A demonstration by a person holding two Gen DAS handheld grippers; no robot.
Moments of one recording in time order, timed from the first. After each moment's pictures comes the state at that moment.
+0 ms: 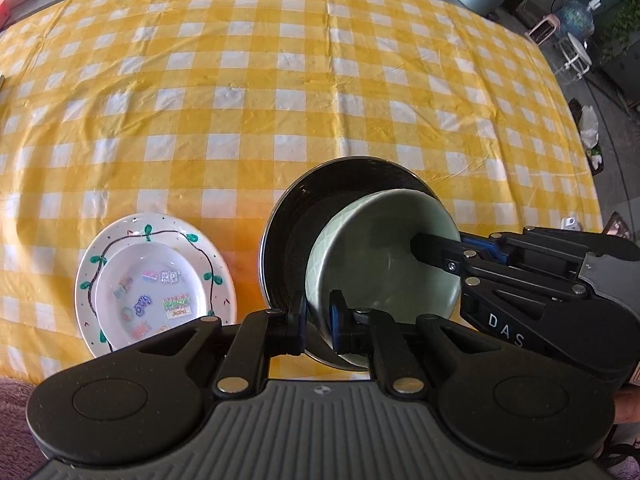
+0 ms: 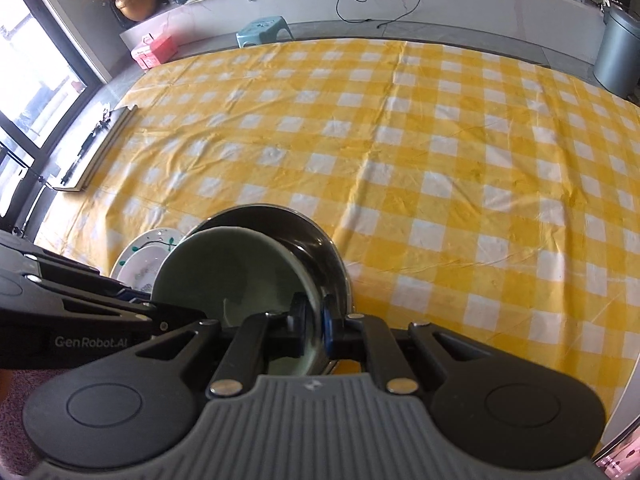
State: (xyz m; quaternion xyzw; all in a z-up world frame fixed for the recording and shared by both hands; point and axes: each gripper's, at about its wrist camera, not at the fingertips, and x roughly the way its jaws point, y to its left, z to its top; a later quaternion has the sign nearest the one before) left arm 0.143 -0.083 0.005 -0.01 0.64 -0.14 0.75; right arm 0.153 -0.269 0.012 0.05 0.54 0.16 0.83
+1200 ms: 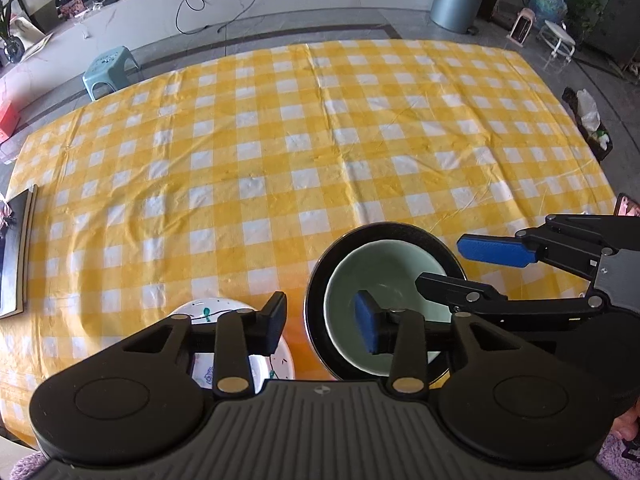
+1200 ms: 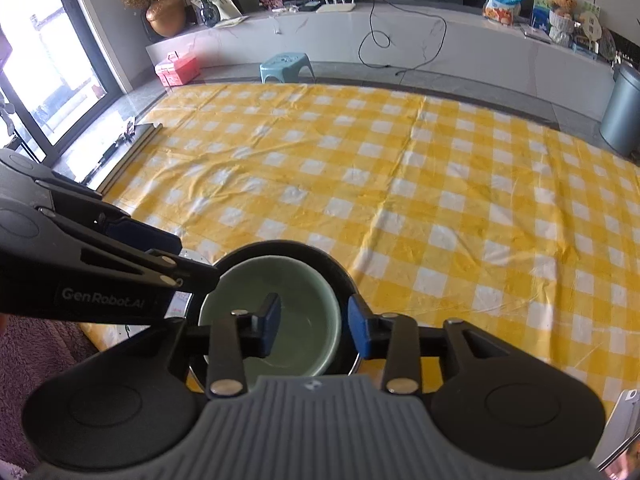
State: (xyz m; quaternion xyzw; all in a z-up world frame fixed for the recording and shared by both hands) left arm 0.138 -0.083 0.051 0.08 0.55 -0.15 0.82; right arm 0.135 -0.262 0.043 0.01 0.47 0.18 0.87
